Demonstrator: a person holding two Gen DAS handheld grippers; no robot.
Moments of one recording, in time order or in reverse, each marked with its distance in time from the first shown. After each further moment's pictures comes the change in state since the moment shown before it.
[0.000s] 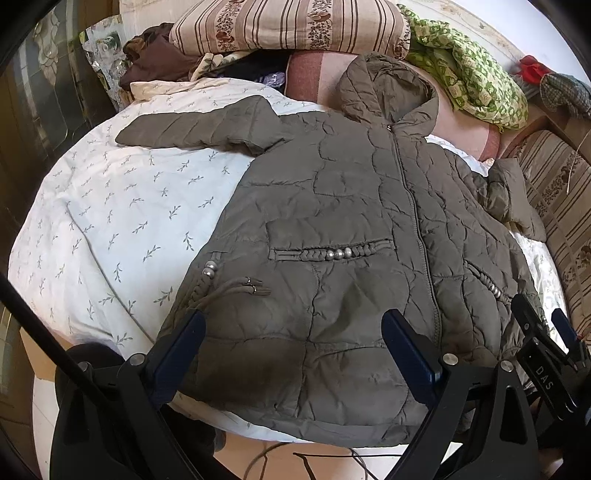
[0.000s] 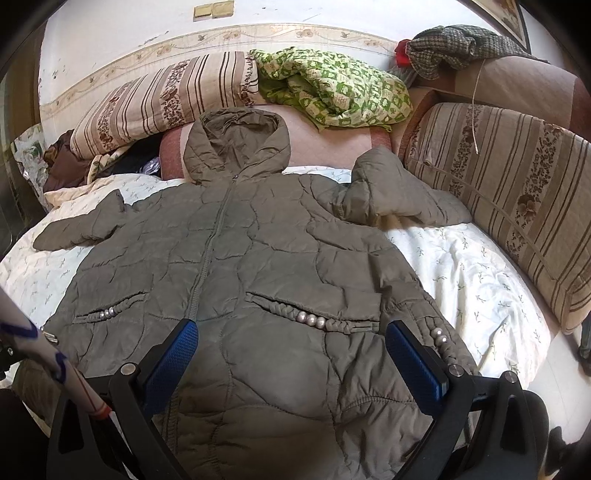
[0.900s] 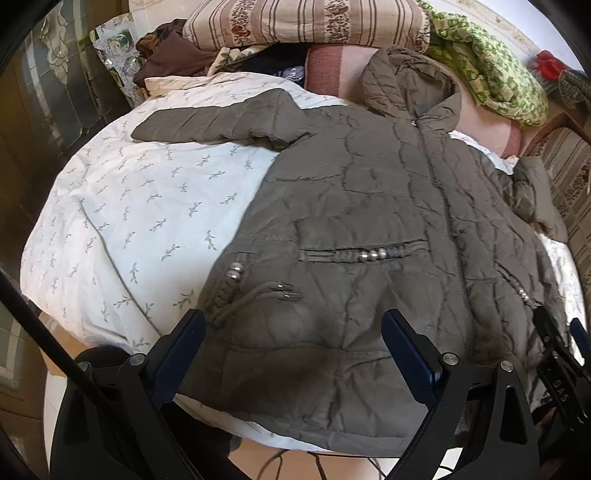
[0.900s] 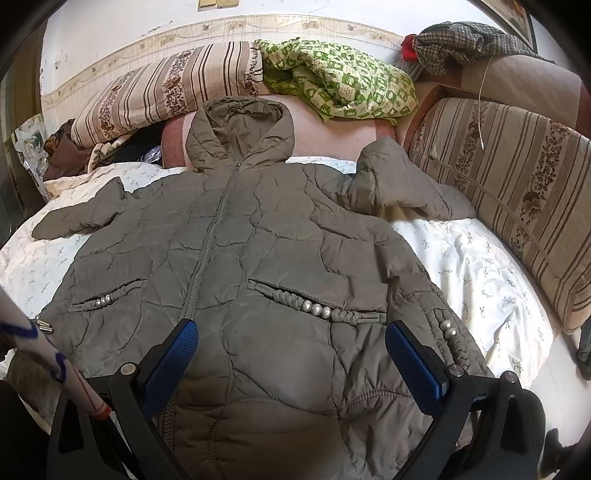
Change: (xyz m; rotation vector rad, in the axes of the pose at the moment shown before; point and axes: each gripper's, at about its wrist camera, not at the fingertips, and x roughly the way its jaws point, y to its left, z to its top) left arm 0.016 0.013 0.006 -0.010 0.022 0.088; right arm 0.008 0.004 -0.006 -0.013 0.029 -0.003
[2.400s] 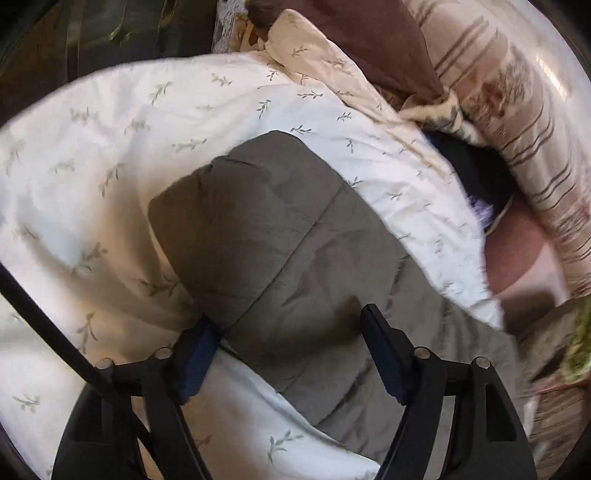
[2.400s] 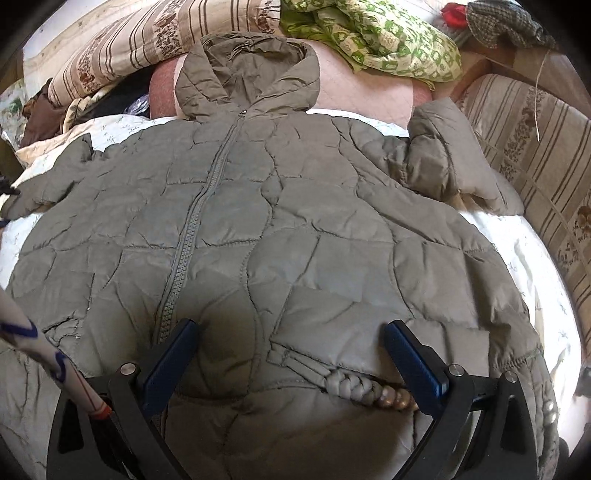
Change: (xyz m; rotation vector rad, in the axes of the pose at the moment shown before) left arm 0.274 0.284 0.297 -0.558 0.003 -0.073; right arm 0.133 0.038 0.031 -0.062 0.178 -0.013
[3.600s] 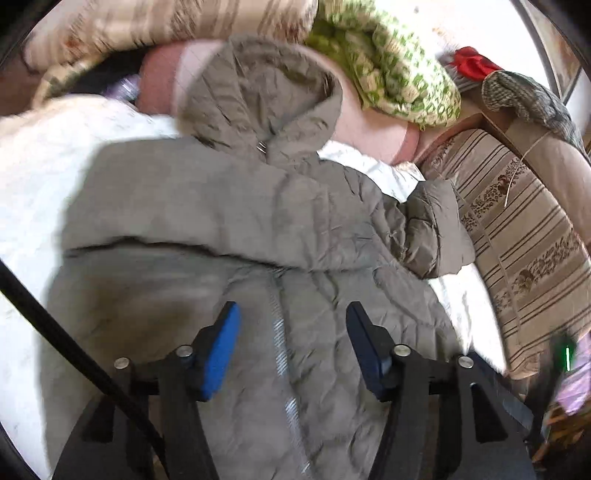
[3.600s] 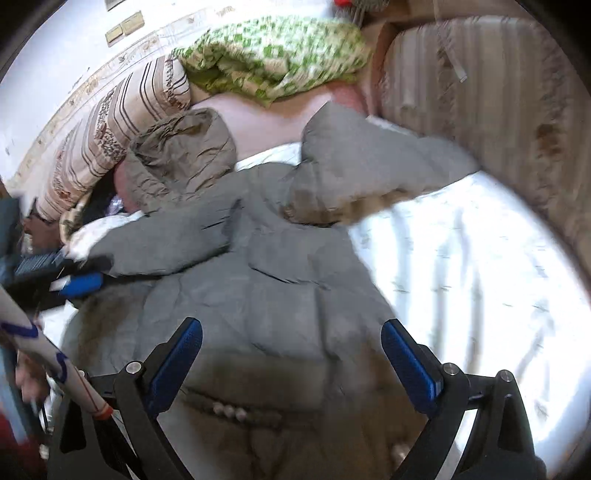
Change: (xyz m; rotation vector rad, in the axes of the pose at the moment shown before) left arm -0.185 -0.312 -0.345 0.687 0.140 -0.375; right arm -0.041 -0.154 0.016 0.335 -0.075 0.182
